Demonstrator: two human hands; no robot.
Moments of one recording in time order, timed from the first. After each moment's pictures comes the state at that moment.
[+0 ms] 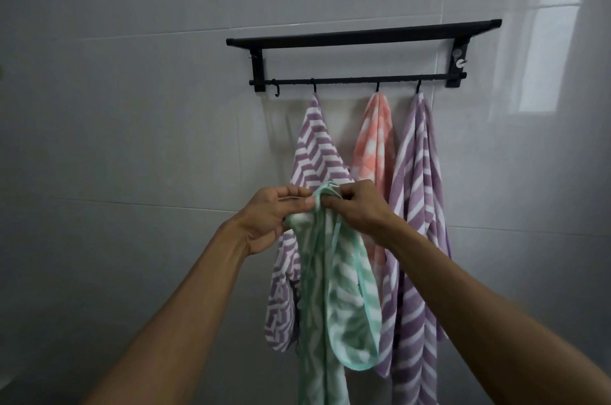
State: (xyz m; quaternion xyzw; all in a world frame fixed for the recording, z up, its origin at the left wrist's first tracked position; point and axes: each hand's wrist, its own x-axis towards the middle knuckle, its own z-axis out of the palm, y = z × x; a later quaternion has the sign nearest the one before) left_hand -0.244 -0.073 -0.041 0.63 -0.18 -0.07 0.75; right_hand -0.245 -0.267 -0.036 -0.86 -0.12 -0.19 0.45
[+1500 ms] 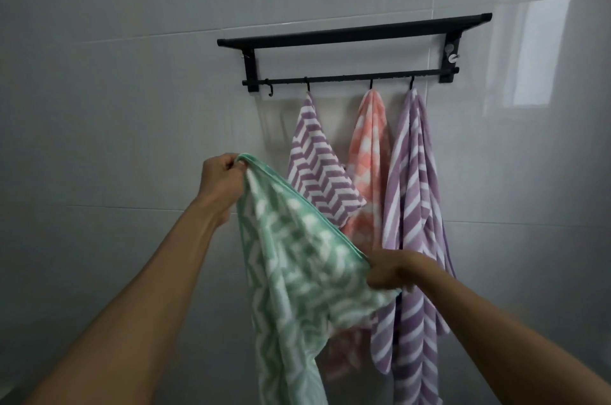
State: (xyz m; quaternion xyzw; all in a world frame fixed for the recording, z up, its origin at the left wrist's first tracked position) left_hand -0.207 -0.035 -0.009 0.72 -0.03 0.29 0.62; right_hand -0.259 -0.313 -0.089 -0.98 -0.07 0.16 0.10
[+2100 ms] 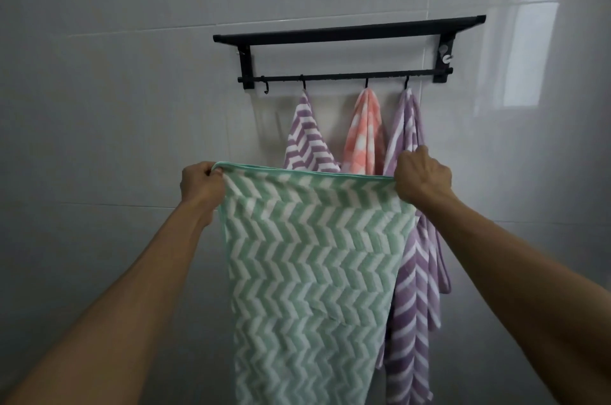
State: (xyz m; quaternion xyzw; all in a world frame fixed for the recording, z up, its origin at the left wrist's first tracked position) left_hand -0.180 0.001 -0.027 0.74 0.08 0.32 0.59; right_hand -0.246 -0.340 0.005 -0.95 0.13 -0.28 0.02
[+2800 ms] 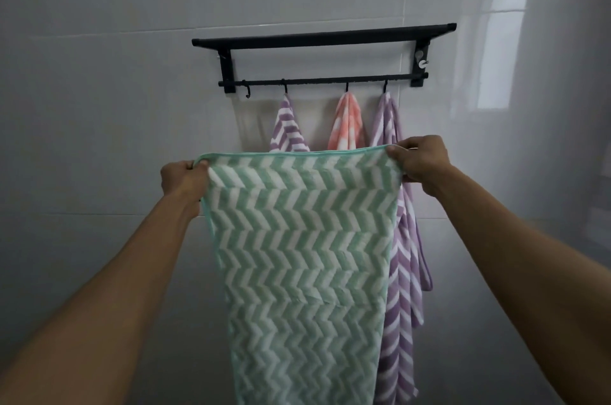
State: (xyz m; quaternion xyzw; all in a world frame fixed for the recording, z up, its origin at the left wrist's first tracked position) left_hand -0.169 -0.007 -0.009 0.69 0.11 0.31 0.64; right_hand -0.238 -0.388 0.025 -0.78 0.08 -0.29 0.55
